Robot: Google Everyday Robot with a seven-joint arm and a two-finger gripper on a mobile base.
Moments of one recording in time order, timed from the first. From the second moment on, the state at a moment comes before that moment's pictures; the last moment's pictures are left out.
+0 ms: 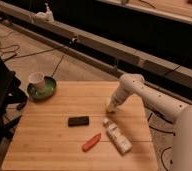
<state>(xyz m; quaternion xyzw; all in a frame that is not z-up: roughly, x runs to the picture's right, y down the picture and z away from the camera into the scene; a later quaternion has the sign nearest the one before) 0.147 0.130 0.897 -0.36 -0.04 0.34 0.87</state>
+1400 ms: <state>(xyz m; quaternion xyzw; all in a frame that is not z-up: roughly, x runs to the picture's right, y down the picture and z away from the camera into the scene) 0.064 0.096 0.896 -0.35 -0.13 0.30 0.88</state>
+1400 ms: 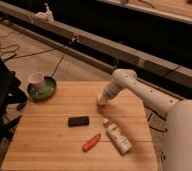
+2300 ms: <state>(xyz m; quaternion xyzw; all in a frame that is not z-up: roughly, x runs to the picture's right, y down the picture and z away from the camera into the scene) 0.191 0.090 0.915 -0.31 0.03 0.34 0.89</state>
